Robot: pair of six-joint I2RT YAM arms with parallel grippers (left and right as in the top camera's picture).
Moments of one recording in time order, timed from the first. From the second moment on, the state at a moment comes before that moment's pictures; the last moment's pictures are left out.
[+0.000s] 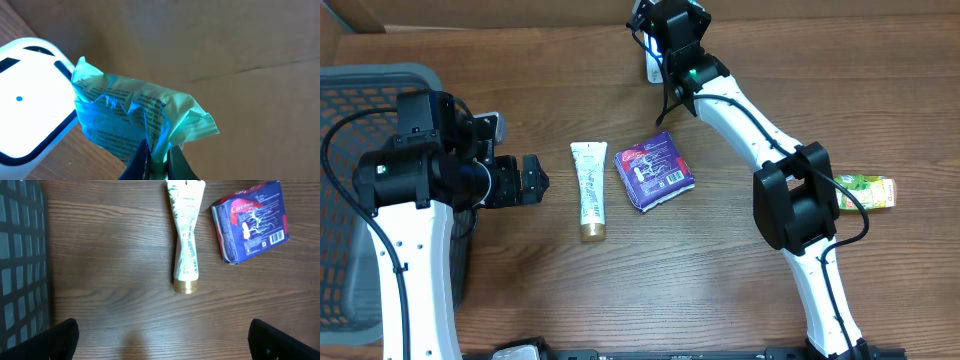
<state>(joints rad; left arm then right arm) 0.16 1.35 1.50 -1.41 0.20 0.02 0.49 2.44 2.14 -0.12 0.60 -0.94</state>
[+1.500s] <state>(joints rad) 0.16 1.35 1.50 -1.41 0.20 0.02 -0.34 1.90 1.62 -1.09 0.10 0.64</state>
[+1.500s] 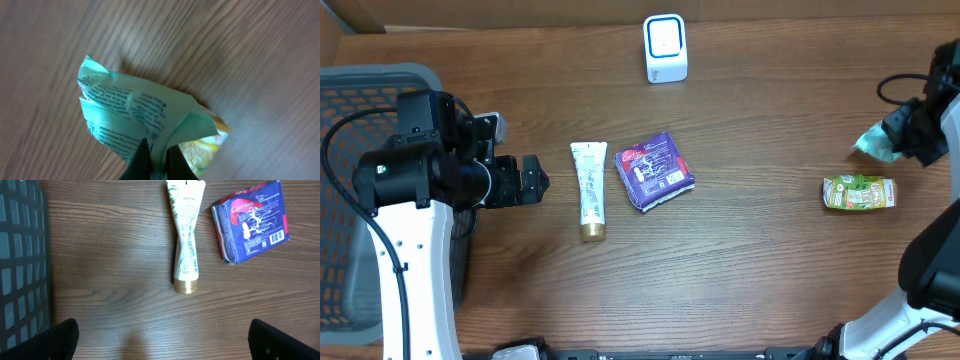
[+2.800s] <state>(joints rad) 0.16 1.35 1.50 -1.41 0.20 0.02 0.69 1.88 1.41 -0.59 -0.42 0.65</state>
